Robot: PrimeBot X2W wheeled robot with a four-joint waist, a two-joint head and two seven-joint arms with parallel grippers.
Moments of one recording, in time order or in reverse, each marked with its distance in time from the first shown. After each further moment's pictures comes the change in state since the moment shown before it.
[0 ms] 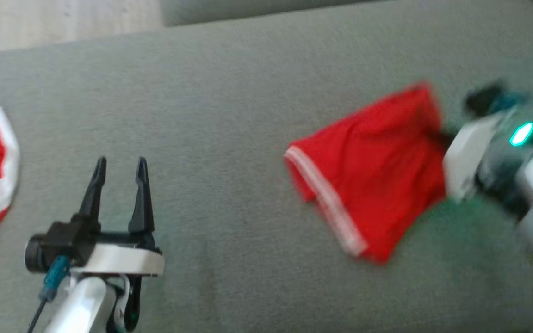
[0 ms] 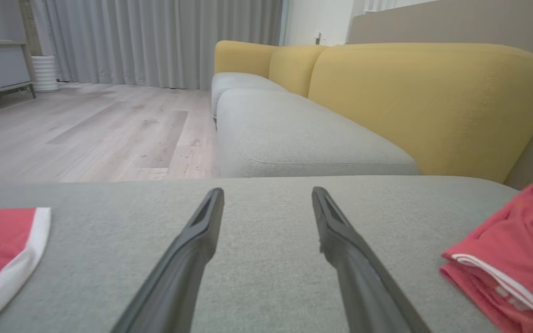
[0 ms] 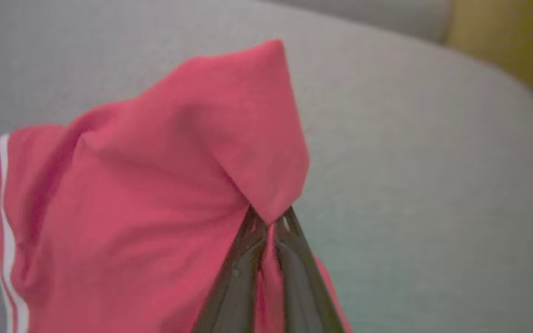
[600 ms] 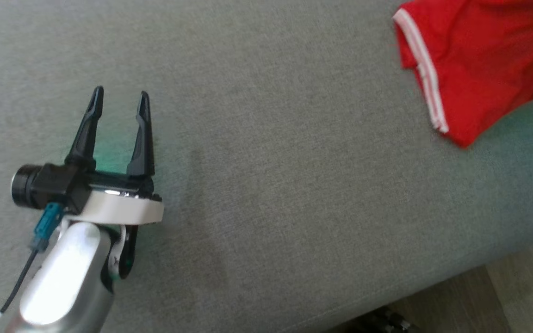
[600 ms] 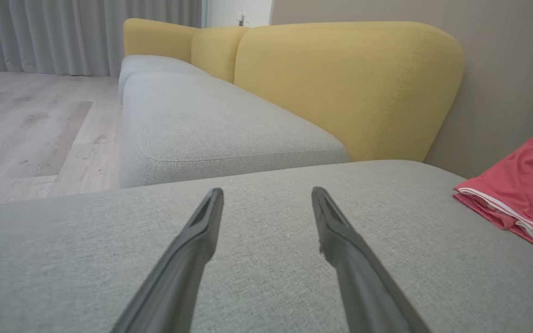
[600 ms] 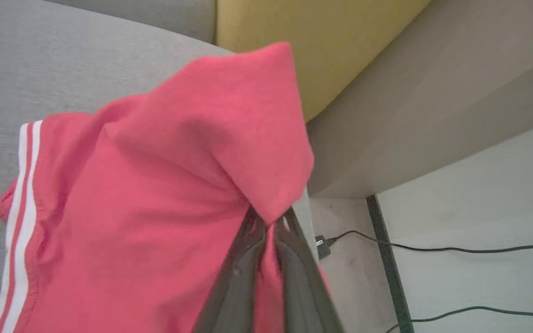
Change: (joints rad) left arm -0.196 0.022 -0.020 -0.022 0.051 -0.037 0.024; right arm -0.368 -0.190 0.025 0.289 -0.066 0.000 -0.235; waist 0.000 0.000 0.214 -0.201
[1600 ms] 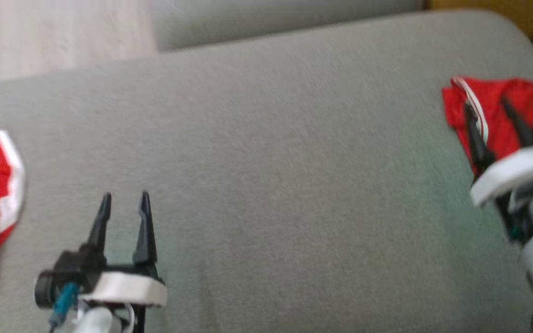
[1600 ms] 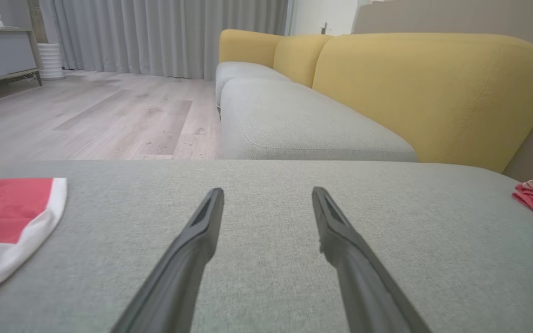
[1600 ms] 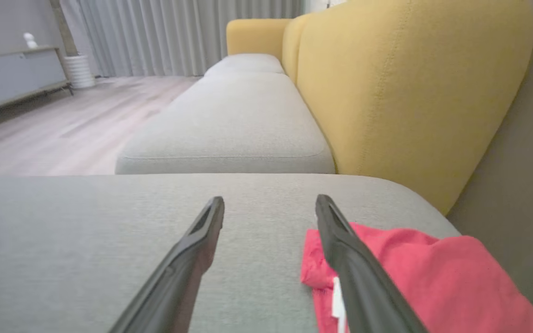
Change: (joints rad) left arm 0.278 -0.067 0.053 0.085 -0.038 0.002 -0.034; right arm 0.403 0.239 -0.178 -0.038 0.027 0.000 -0.515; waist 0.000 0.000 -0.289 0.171
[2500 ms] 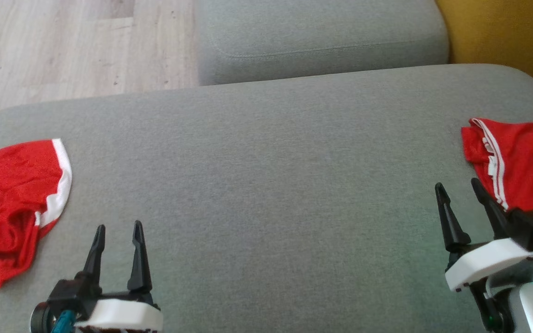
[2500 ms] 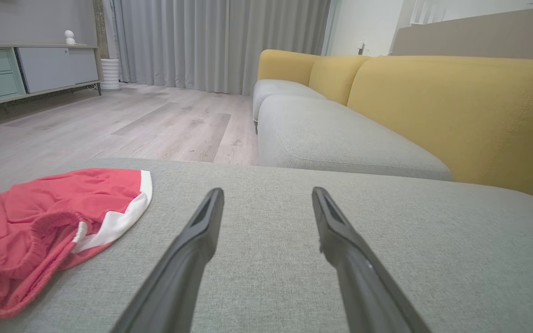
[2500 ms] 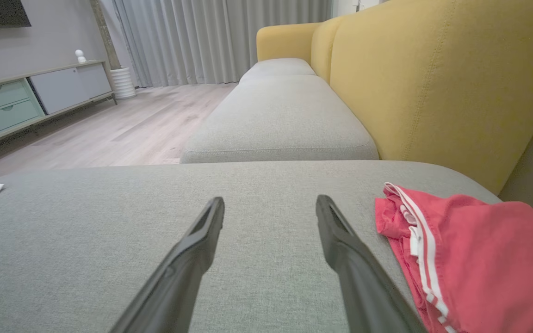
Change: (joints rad) left arm 0.115 -0.019 0.049 -0.014 0.007 0.016 0.000; right arm 0.495 0.209 -0.269 -0.522 -0.217 0.000 0.195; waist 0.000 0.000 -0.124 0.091
